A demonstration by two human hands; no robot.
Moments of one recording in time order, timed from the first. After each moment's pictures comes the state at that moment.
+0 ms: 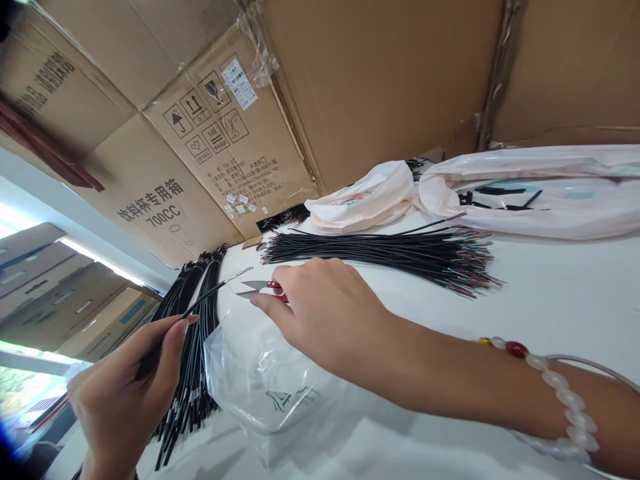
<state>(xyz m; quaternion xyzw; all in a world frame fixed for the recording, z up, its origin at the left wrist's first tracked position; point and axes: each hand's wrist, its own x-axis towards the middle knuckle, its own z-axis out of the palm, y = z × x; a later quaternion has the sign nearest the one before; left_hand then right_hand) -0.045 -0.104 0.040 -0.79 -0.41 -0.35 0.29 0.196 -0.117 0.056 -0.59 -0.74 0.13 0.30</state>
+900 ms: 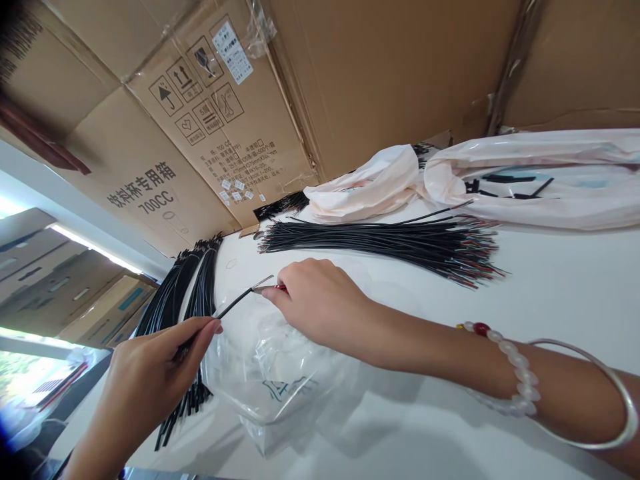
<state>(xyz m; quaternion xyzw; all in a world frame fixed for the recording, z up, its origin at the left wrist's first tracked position) -0.048 -0.100 0.037 -0.88 -0.40 -0.18 0.20 0.187 -0.096 0.032 -0.60 -0.74 0.21 0.23</state>
